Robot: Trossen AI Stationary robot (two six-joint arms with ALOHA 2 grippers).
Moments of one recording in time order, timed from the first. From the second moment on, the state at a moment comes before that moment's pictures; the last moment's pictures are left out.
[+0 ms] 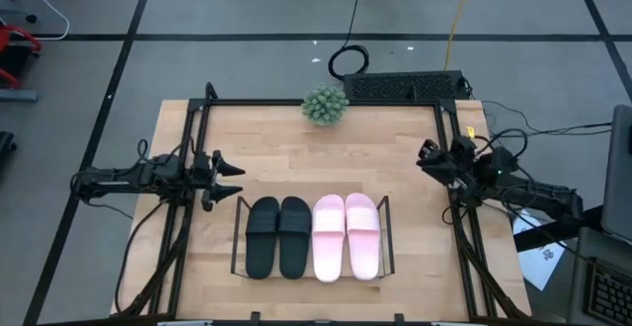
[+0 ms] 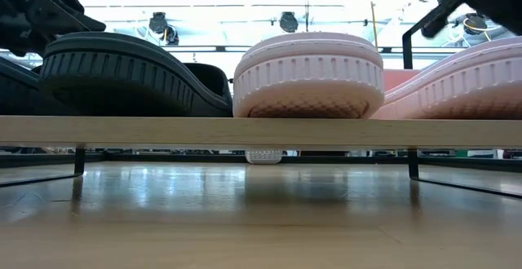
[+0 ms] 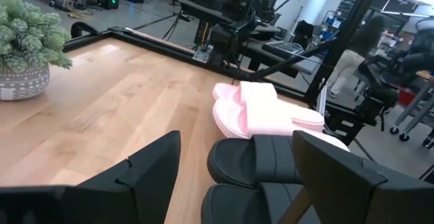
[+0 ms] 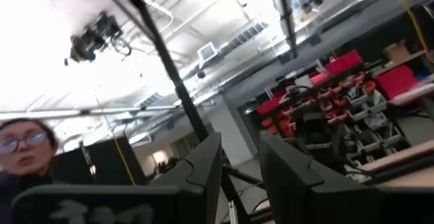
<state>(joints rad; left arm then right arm) -0.01 0.01 0.12 -0.21 0.00 -0.33 -0.29 0.16 0.10 0.58 -0.44 0.75</state>
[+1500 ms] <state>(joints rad) -0.01 0.01 0.12 -0.27 -0.05 -0.29 -0.09 0.07 0.02 0.04 0.18 0.30</state>
